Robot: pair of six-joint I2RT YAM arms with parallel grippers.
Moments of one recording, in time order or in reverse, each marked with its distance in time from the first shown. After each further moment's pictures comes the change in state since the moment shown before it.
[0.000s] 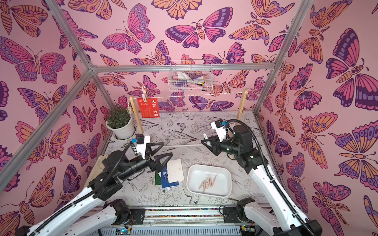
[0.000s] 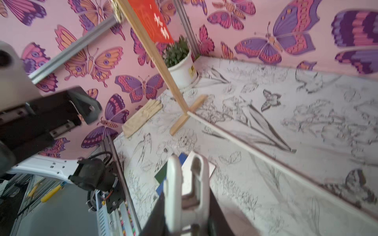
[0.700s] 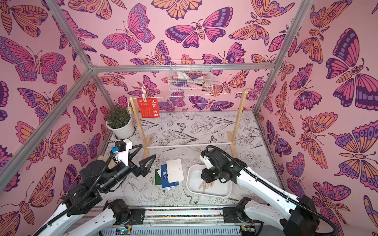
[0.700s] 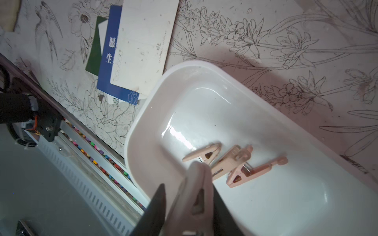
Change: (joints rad) left arm 0.000 -0.139 0.081 -0.331 -0.277 0.200; right arm 0.383 0.095 -0.156 -0.373 0.455 0.146
